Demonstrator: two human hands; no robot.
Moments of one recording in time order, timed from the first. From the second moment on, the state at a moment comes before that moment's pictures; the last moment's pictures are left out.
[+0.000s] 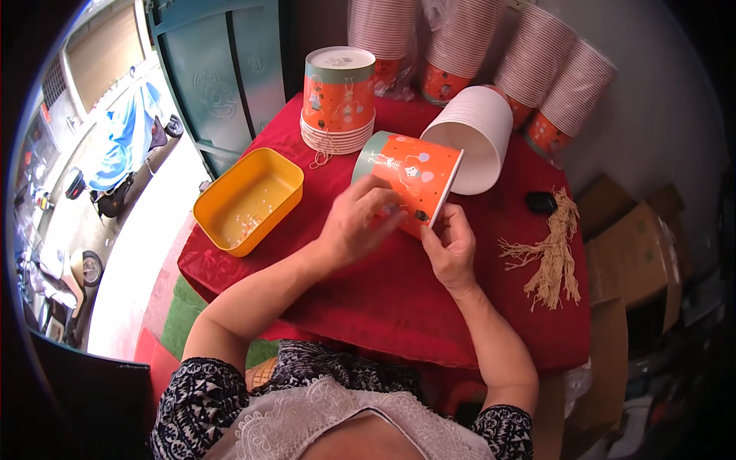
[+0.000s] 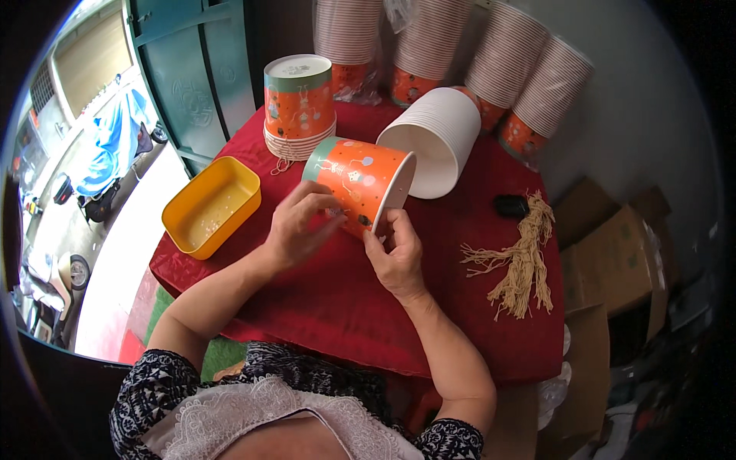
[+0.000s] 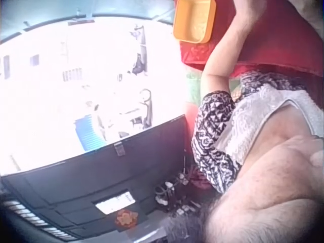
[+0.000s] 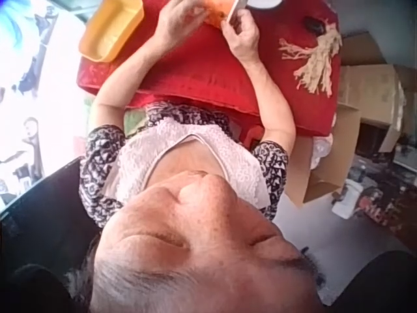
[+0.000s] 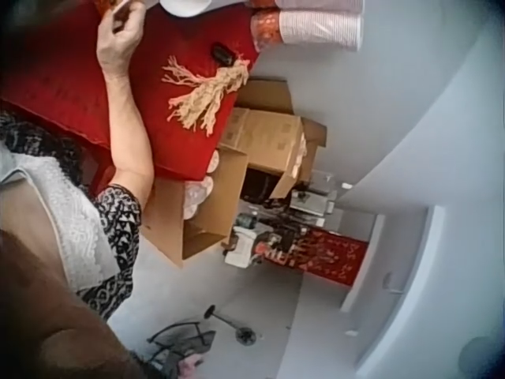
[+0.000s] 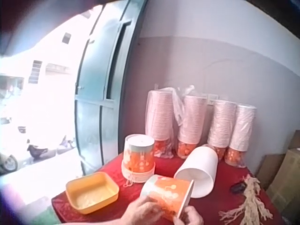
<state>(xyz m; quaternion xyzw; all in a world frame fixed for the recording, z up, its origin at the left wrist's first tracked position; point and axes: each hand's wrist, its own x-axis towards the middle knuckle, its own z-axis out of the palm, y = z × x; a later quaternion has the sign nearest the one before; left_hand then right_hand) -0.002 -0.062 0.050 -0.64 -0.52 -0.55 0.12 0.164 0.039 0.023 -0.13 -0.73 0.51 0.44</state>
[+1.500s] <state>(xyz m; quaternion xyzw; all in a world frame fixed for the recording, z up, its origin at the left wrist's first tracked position) 0.021 -0.057 0.023 -0.55 -0.54 -0.63 -0.08 0.155 0.028 0.016 -0.09 -0.81 0.38 0.44</state>
